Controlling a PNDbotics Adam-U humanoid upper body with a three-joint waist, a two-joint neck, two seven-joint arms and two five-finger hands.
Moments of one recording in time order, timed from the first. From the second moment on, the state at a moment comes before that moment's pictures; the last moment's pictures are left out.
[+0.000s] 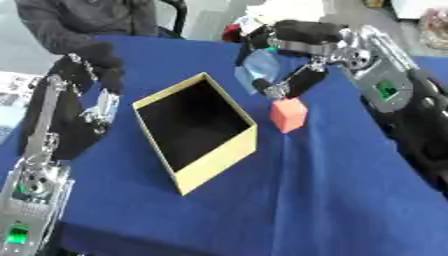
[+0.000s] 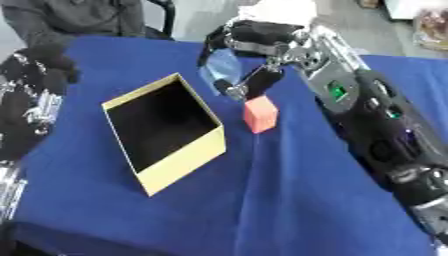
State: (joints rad) left arm -0.36 0.18 -0.10 -1.88 -0.18 -0.13 -0.03; right arm -1.00 -0.37 0.38 -1.22 0.59 -0.45 0.55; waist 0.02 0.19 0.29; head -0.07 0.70
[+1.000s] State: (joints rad) left arm -0.37 0.17 -0.11 -1.90 -0.17 -0.13 -0.04; right arm -0.99 -0.28 0.43 -1.21 0.72 -0.54 0.53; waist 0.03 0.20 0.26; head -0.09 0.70
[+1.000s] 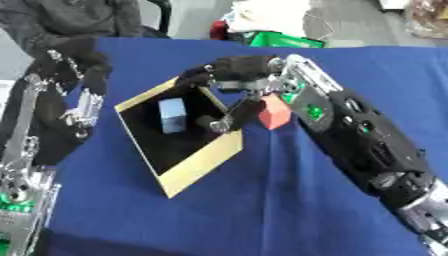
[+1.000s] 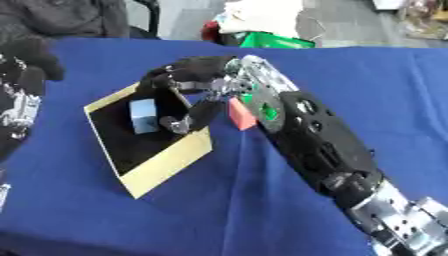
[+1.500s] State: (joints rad) left arm -0.37 0.17 -0.11 -1.90 -0.18 -0.13 -0.03; right arm -0.95 -0.39 0.37 -1.22 0.65 -0.47 0.60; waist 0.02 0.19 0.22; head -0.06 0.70
